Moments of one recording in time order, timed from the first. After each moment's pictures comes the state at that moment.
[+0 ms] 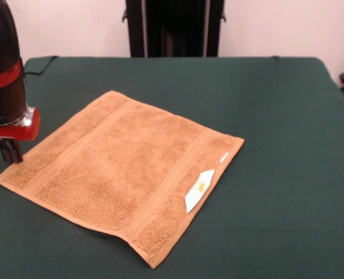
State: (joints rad) arm -0.50 -0.20 -0.16 1.10 0.05 0.67 1.13
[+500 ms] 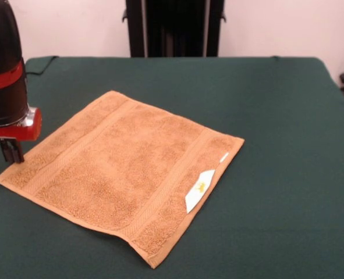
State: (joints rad) arm -0.50 -0.20 -0.16 1.10 0.05 0.67 1.13
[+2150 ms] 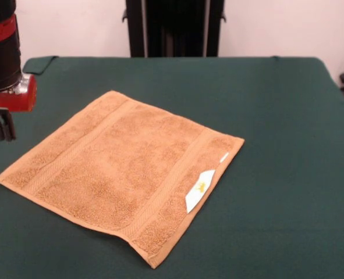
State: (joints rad) arm -0.44 -0.32 -0.18 1.11 0.05 0.77 1.13
